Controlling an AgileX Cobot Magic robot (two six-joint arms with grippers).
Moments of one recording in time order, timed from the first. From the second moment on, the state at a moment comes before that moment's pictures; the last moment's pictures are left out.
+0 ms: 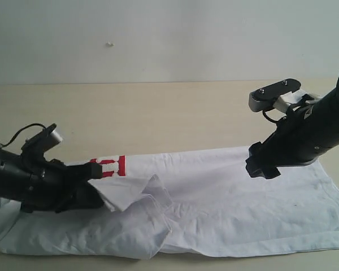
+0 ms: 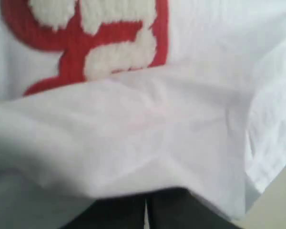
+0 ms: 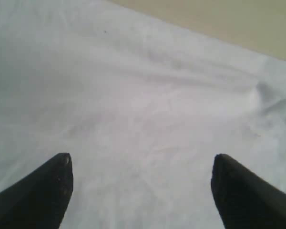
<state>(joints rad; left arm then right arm) -0.31 1.74 -0.66 -1.44 0.54 0.97 0.13 1.63 -0.84 0.23 0.47 -0.37</state>
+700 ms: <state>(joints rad) -0.02 1.63 -0.81 -1.28 0.40 1.06 0.13 1.63 -0.84 0.25 0.48 -0.37</state>
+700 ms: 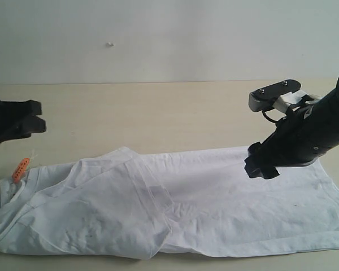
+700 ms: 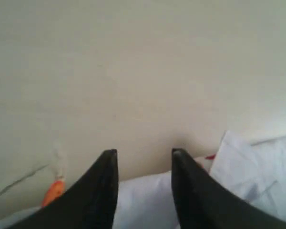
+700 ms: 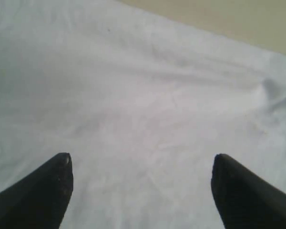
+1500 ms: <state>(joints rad) 0.23 1.78 -0.81 -0.64 0.67 0.71 0.13 1.63 -0.84 0.33 0.54 -0.44</state>
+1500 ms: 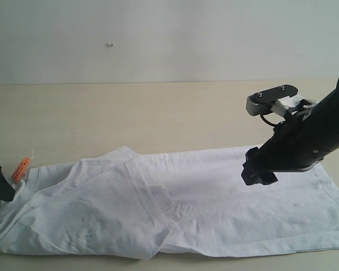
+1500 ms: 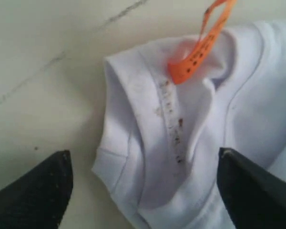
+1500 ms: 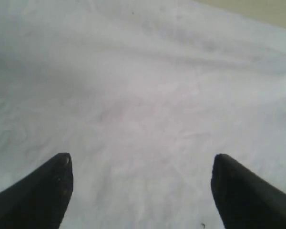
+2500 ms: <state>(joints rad) 0.23 1.94 -0.82 -0.95 1.02 1.06 0.13 1.63 -0.84 0.34 0.55 -0.44</state>
